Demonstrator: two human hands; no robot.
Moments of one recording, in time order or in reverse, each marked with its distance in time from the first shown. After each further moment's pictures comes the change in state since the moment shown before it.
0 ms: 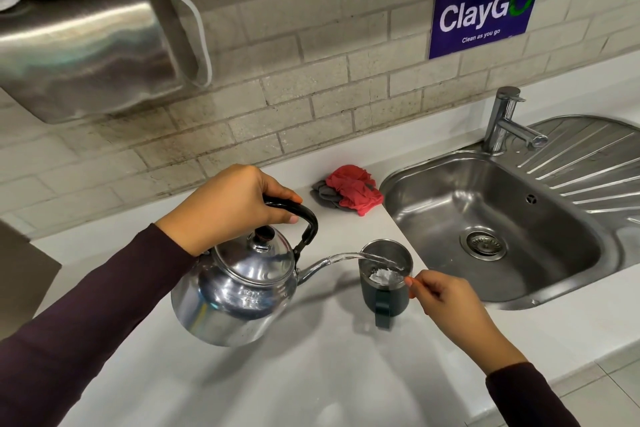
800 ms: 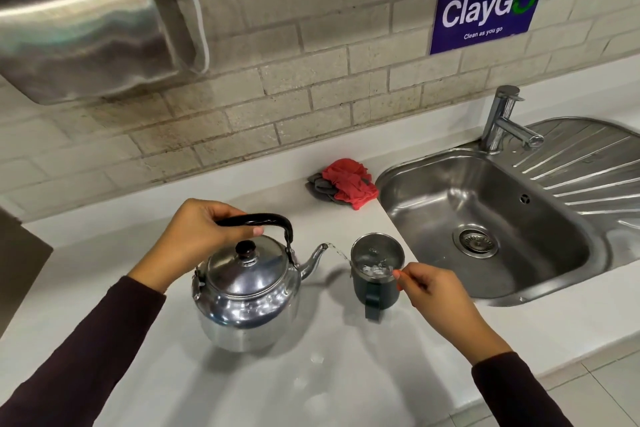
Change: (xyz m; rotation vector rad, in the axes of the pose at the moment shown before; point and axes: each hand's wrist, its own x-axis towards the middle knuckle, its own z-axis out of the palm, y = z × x) left_hand -0.037 -0.040 0.038 -0.569 0.192 -0.317; right_hand 0.001 -0.008 -0.003 -0.001 -0.039 -0.018
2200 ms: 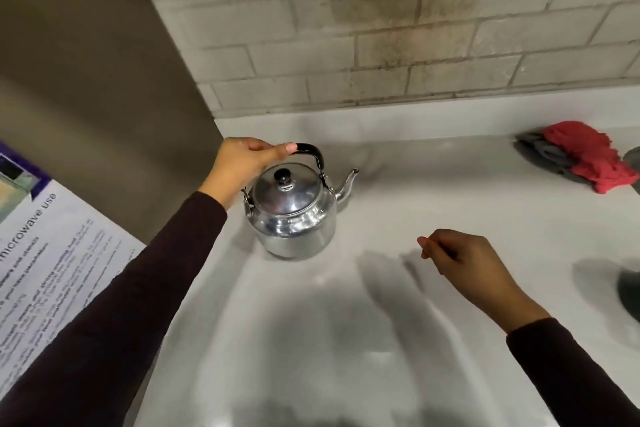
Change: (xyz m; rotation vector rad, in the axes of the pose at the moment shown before) left_hand 0.026 -0.261 -0.252 -0.266 0.308 -0.253; right_hand 0.024 -0.197 0.282 -0.058 -0.316 -0.115
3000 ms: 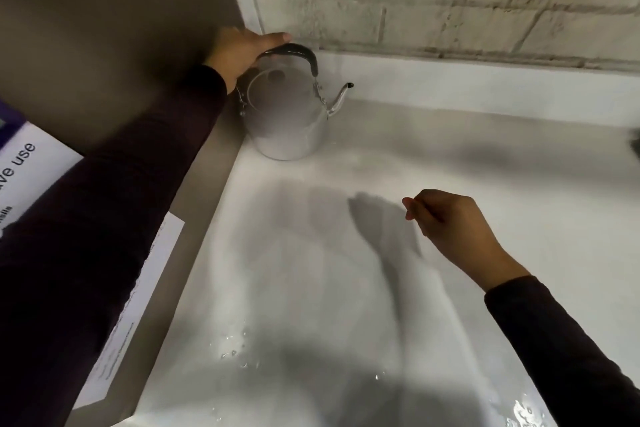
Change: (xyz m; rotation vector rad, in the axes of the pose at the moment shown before) left_hand 0.156 -0.055 -0.070 -0.004 0.218 -0.125; right_hand 0.095 -0.043 0.086 -0.055 -0.157 -0.123
